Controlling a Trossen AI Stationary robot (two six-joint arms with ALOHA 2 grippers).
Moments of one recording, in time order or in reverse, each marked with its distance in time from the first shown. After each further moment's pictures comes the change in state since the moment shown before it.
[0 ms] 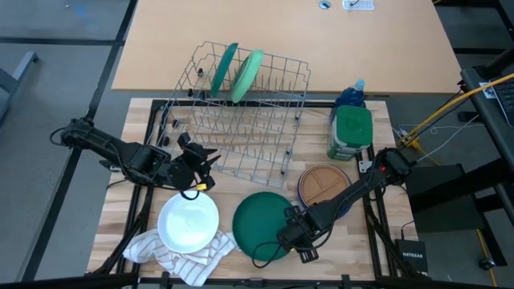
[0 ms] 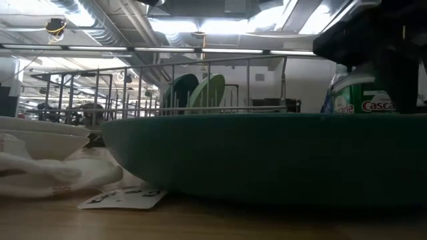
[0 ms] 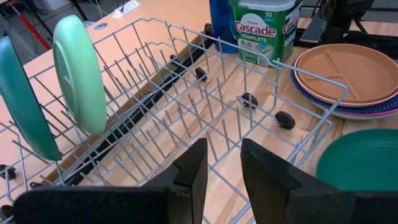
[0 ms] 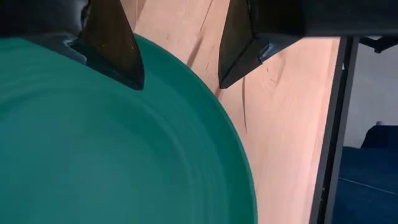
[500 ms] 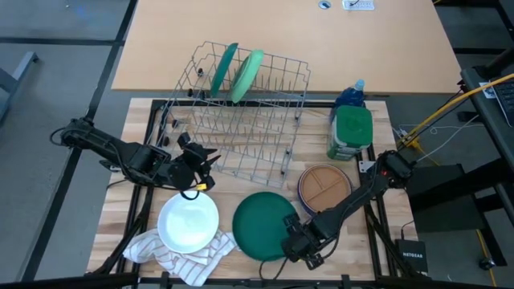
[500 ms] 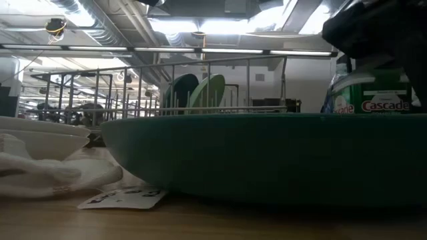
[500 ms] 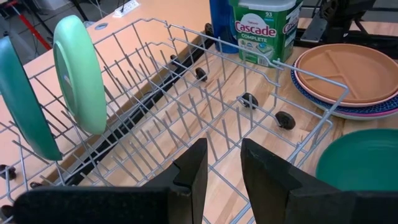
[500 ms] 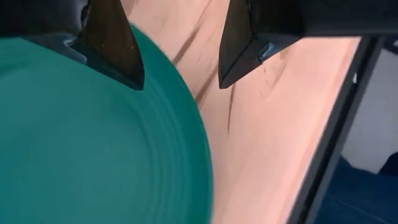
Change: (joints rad) left arm 0.000 0.000 0.000 -0.001 0.000 0.000; right arm 0.062 0.013 -0.006 0.053 0.090 -0.105
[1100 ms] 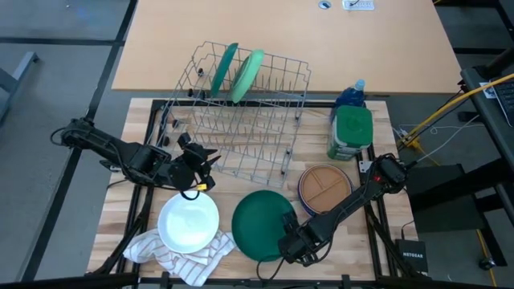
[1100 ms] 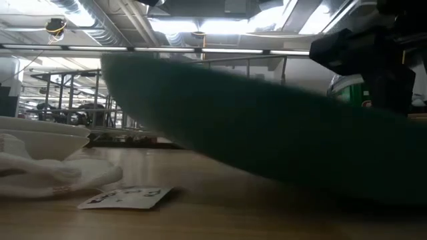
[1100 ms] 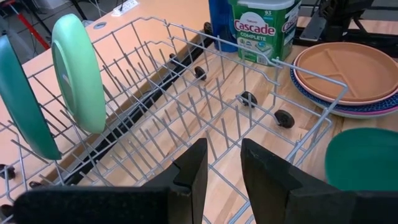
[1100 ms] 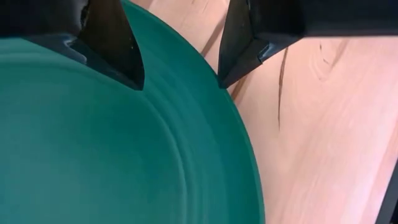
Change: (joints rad) left arm -0.002 0.000 0.000 -0.004 0.003 -0.004; right arm 0.003 0.070 0.000 0.005 0.108 0.001
